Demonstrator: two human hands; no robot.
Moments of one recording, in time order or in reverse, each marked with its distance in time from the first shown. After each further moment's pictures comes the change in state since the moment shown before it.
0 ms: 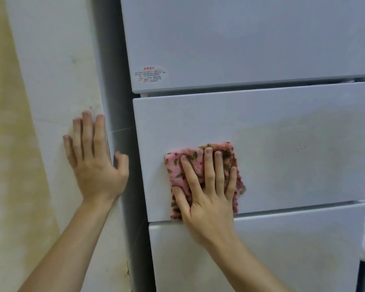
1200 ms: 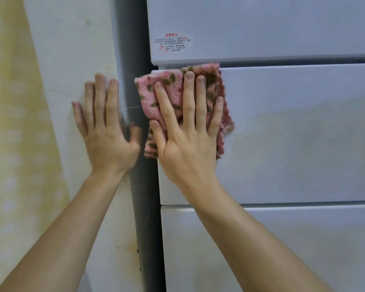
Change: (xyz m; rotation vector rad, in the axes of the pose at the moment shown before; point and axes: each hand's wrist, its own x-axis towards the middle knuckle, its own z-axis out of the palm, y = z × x) left_hand 0.015 -0.003 -0.008 -0.014 -0.045 0.007; right_hand 0.093 -0.070 0.002 0.024 0.109 -0.053
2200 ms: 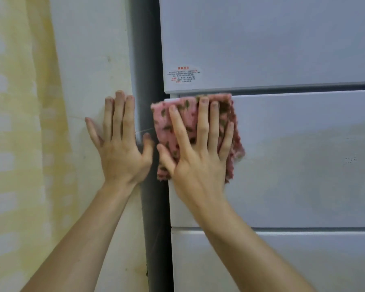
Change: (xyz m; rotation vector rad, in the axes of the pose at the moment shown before) left_hand 0.021 0.002 0.002 0.008 -0.033 -0.001; right_hand 0.006 -0.001 -0.002 0.020 0.011 0.036
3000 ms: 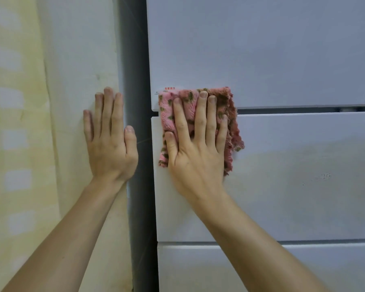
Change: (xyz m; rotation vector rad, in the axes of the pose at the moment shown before) left_hand 0.037 0.007 0.004 -0.026 0.053 0.031; right_hand 0.043 0.020 -0.009 0.000 0.019 0.019
